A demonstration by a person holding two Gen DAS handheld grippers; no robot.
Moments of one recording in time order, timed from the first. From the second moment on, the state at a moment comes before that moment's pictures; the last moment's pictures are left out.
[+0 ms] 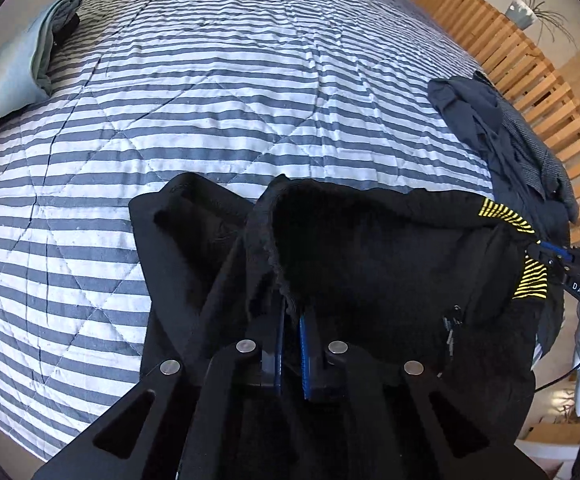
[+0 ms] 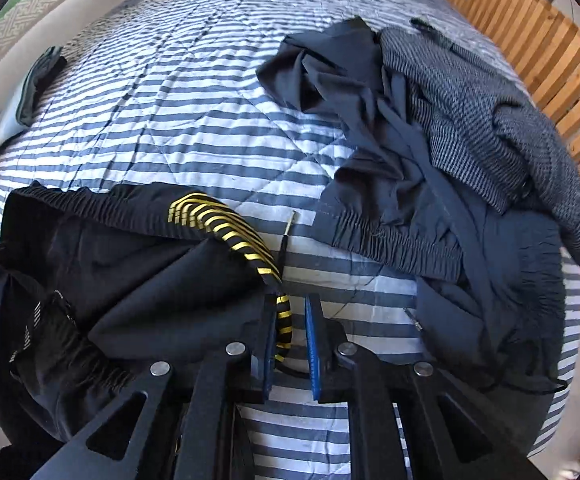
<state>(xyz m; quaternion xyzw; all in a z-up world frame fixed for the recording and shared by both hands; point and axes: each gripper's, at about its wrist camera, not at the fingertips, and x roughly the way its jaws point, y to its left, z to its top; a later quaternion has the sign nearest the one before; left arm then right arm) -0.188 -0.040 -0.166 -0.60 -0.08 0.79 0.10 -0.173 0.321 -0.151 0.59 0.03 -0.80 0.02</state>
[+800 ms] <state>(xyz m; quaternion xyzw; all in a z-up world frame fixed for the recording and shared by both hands) -0.153 -0.013 -0.099 -0.51 -0.11 0.83 0.22 -0.184 0.320 -0.136 0.55 -0.27 -0.77 0.19</state>
